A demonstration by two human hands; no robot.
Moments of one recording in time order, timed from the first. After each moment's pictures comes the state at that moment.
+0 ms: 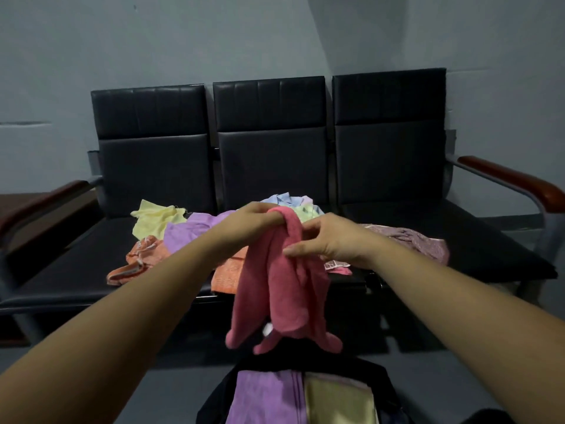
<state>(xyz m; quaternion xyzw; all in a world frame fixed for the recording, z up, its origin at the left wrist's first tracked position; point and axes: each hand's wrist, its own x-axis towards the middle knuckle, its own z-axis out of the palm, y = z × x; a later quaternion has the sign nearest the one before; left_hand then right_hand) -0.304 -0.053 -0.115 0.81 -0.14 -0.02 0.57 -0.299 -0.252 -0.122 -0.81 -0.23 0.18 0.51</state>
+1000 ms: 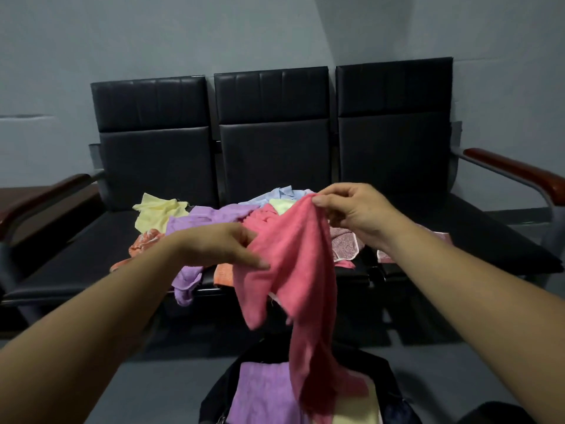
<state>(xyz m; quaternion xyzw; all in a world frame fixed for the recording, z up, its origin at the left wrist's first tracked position) -0.327 -0.006 -0.121 0.85 -0.15 -0.24 0.44 -0.278 -0.267 -0.120 -0.70 -0.17 0.05 0.69</state>
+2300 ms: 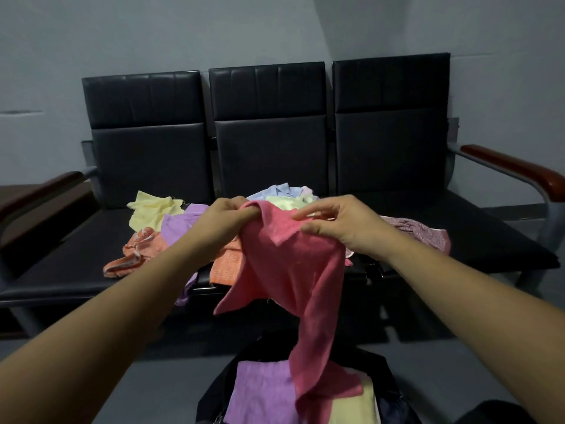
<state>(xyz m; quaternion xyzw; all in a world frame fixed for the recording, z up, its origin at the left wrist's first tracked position) -0.325 -0.034 -0.123 0.83 -0.03 0.08 0.55 -0.302 -0.266 -0.124 -0.80 -0.27 0.04 0.53</state>
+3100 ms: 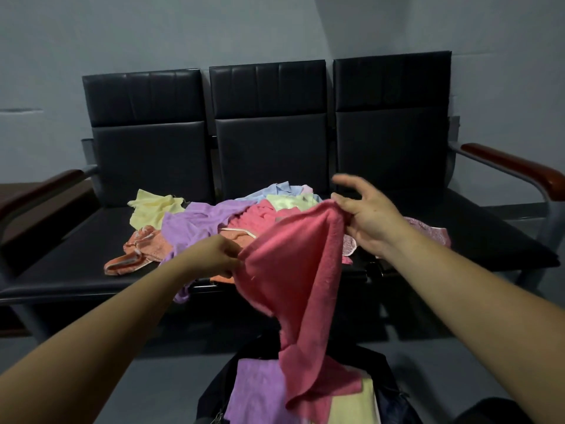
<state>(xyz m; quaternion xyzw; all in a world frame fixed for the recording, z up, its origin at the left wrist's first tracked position) -0.312 0.013 -0.176 0.95 -0.06 -0.09 0.30 -0.287 -0.272 -0.132 -0.61 -0.05 0.04 0.79</state>
